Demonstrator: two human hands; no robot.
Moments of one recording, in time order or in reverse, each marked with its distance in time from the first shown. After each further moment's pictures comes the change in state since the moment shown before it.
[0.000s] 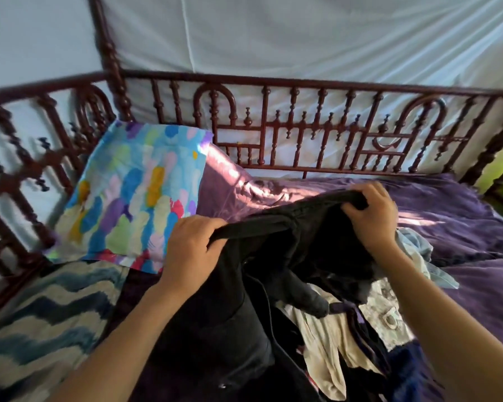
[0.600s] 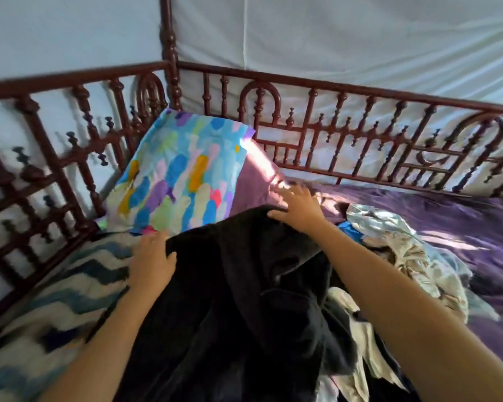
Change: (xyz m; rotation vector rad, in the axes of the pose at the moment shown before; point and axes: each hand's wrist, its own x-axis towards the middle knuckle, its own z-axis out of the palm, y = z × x) left_hand -0.091 -0.107 -0.068 0.394 -0.300 -0.781; right_hand -0.009 -0.111 0.135 -0.296 -0.706 -0.307
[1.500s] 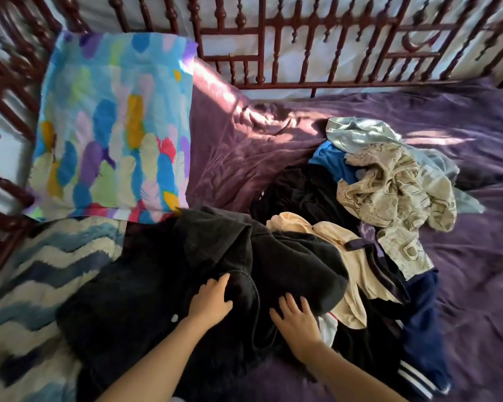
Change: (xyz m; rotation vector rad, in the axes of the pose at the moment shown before) left_hand -0.065 0.029 0.190 0.187 -0.953 0.152; right_hand -0.210 0.033 0.250 -0.089 -0.487 0.041
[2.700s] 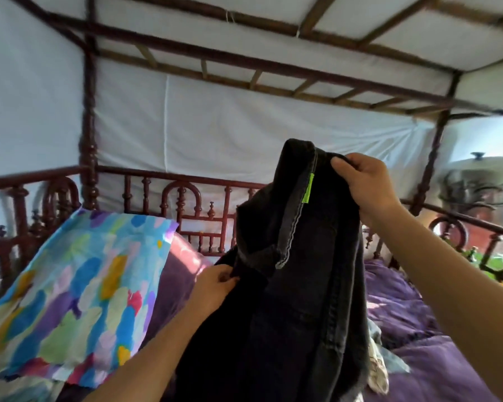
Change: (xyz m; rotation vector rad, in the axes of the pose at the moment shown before) left_hand -0.106 0.157 -0.240 -0.673 0.665 0.564; right_hand -0.168 0.051 -0.508 1.067 1.256 -0.114
